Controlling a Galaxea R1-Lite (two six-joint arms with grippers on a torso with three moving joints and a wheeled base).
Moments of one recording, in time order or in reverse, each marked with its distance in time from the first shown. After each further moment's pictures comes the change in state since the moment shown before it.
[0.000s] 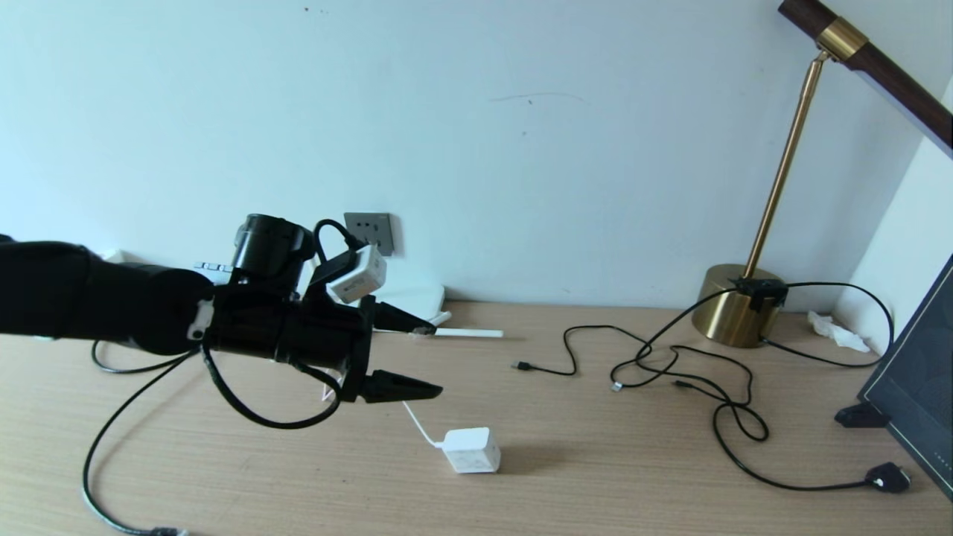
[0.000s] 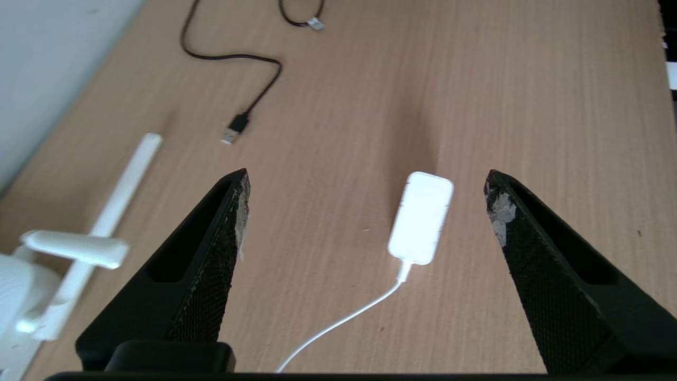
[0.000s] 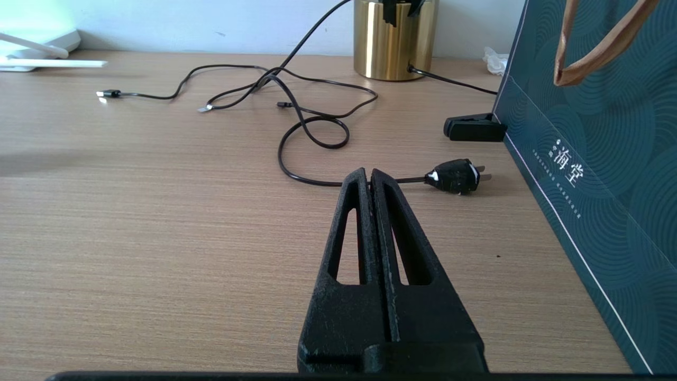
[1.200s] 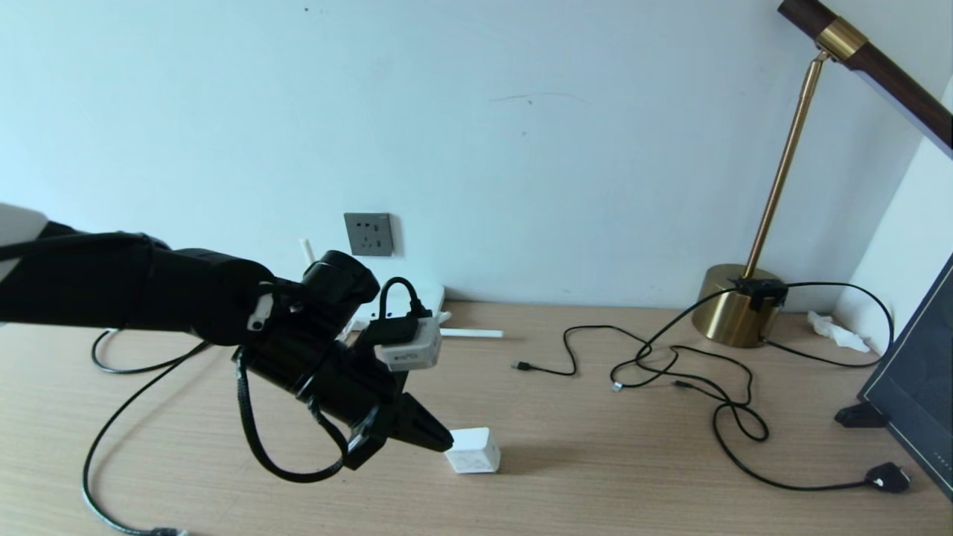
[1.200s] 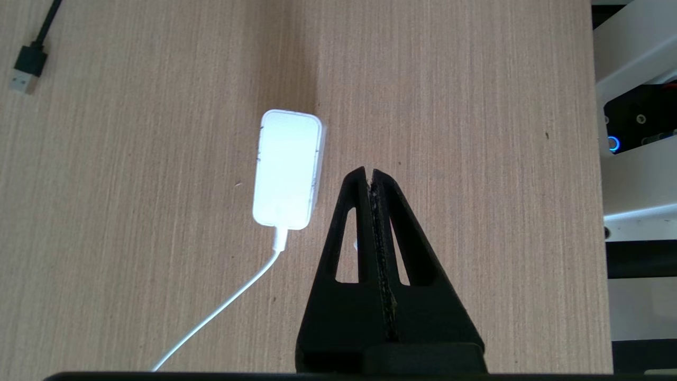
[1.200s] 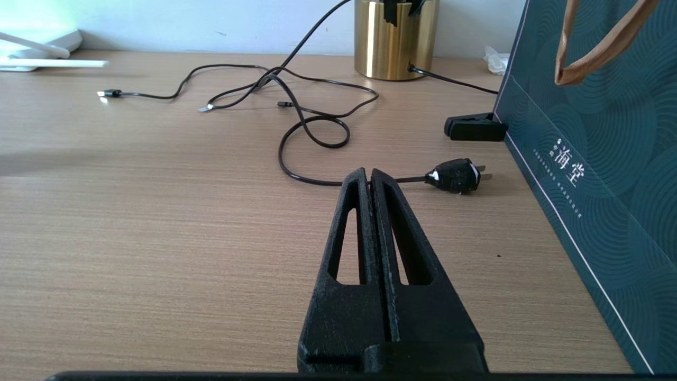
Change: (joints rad) left arm -0.142 0.055 -0.124 0.468 0.143 0.241; right arm 0.000 0.000 0.000 0.000 0.000 0.000
